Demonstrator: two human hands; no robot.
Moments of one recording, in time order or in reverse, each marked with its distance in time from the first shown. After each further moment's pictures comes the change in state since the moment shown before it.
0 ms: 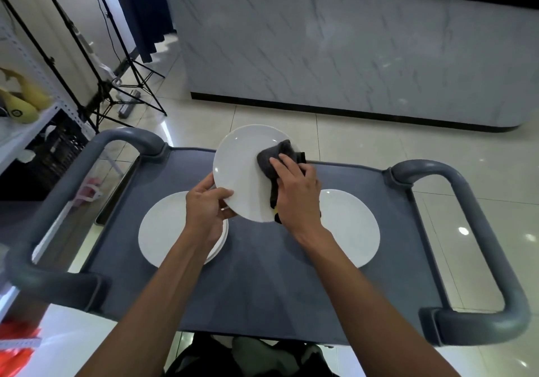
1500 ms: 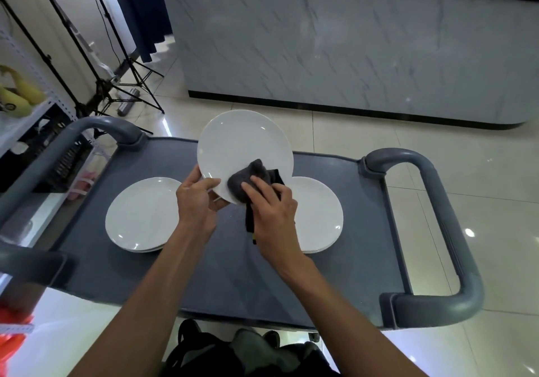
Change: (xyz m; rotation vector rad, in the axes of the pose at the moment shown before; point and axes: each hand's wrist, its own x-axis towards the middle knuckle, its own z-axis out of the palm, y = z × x) left_hand -0.041 -0.044 0.068 -0.158 0.073 0.059; right_hand -0.089 0.057 -0.022 0.202 0.052 -0.196
